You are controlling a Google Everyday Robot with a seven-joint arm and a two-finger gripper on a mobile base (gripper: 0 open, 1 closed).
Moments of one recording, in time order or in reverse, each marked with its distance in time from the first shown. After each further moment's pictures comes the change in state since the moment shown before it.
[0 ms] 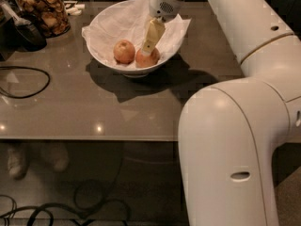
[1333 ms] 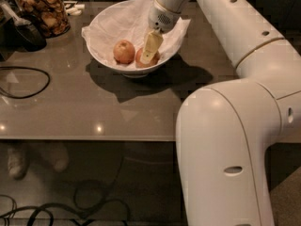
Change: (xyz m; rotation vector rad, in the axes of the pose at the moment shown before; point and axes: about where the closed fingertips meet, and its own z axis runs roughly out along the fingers) arm 0.015 0.000 0.034 -0.052 0.018 0.035
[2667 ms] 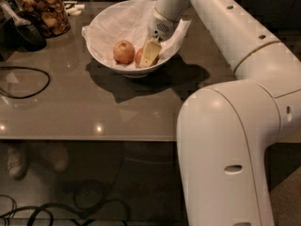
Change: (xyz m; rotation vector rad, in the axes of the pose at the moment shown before) arm 0.006 0.005 0.023 -0.046 -0.001 0.009
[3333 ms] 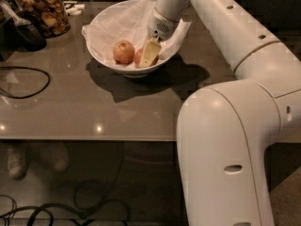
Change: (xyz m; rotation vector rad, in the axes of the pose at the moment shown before) arm 0.000 0.000 0.000 0.000 0.000 0.000
